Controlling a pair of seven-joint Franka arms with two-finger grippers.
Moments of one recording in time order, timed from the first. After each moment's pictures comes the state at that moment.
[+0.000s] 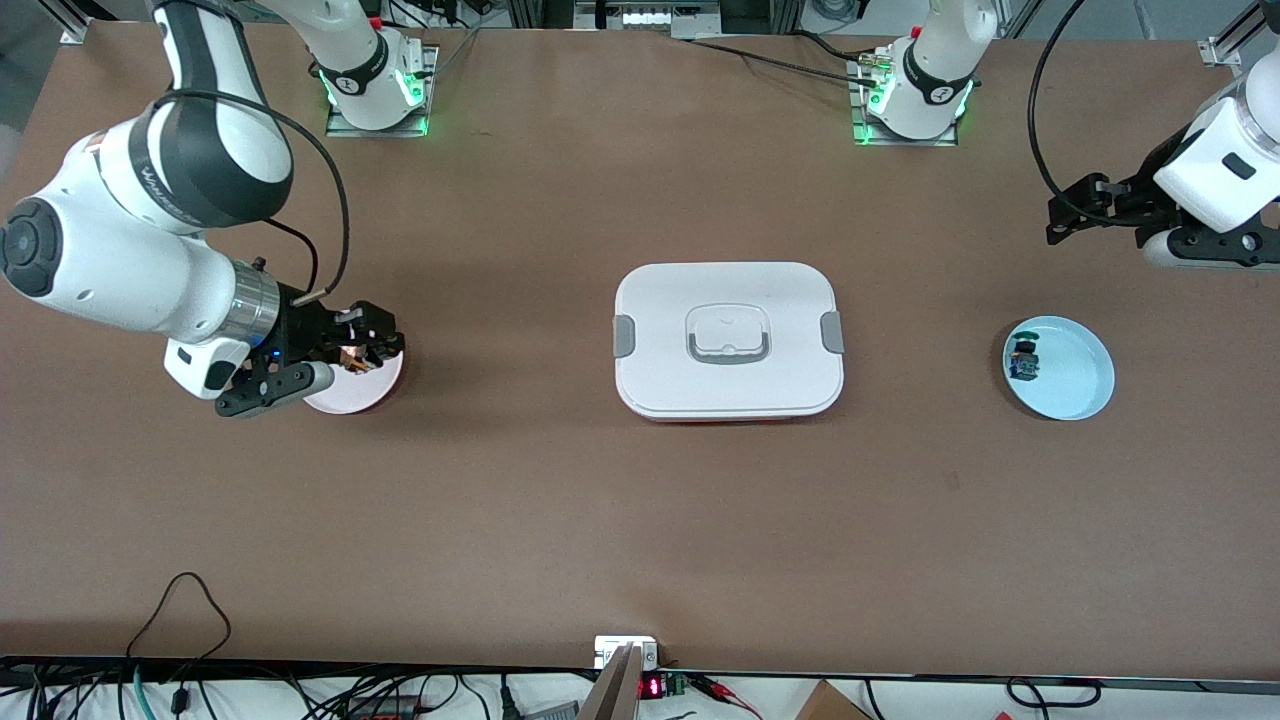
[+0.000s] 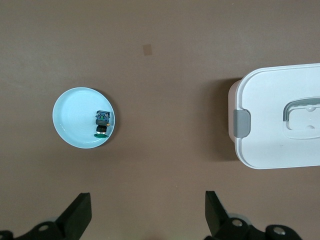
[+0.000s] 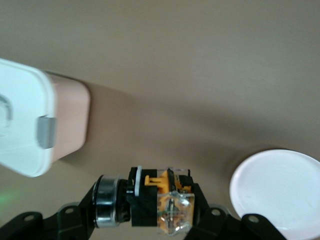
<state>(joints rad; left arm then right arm) 0.05 0.01 -0.13 -1.57 -0.01 1.50 -0.05 0.27 0.32 -0.09 -1.57 0.41 1.84 -0.19</state>
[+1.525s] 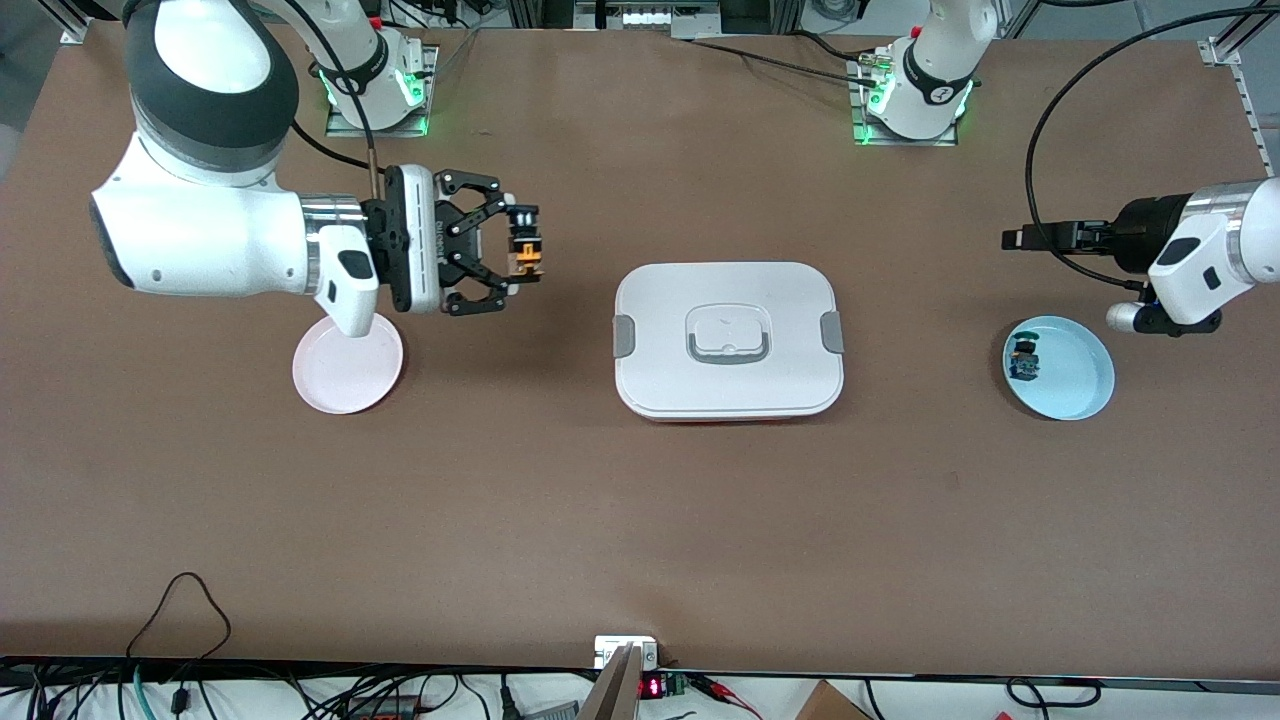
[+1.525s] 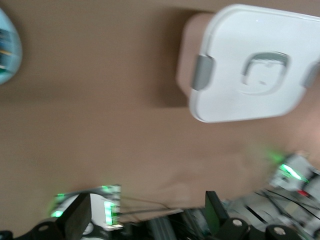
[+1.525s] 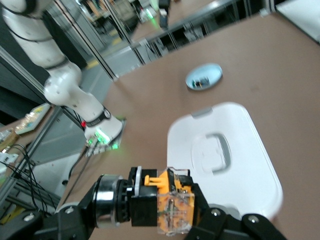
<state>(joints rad) 0.21 0.20 -0.13 -1.57 -0.42 1.27 -0.03 0.32 0.31 0.03 -1.54 1.07 1.71 -1.31</state>
